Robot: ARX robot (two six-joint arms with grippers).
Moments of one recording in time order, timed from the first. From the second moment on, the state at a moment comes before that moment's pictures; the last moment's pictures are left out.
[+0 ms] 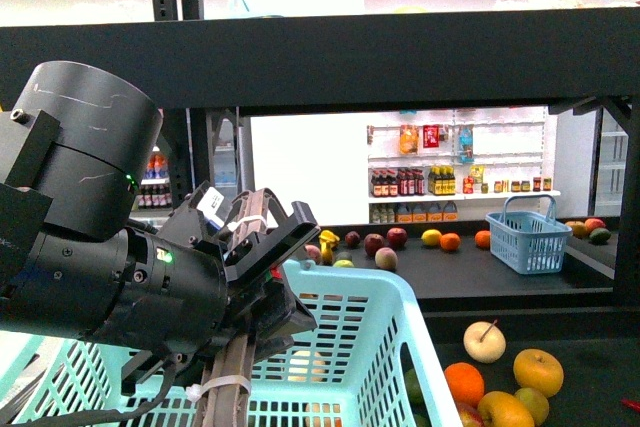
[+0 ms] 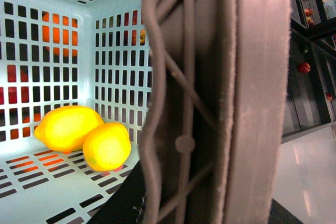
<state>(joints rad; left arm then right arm) -0.36 1.71 1.10 0.10 0.41 -0.62 0.00 0.01 0.02 0.00 0.00 0.00</state>
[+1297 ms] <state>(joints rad) -0.12 1.71 1.16 0.34 0.09 -1.03 0.00 0.01 0.02 0.00 0.00 0.00</state>
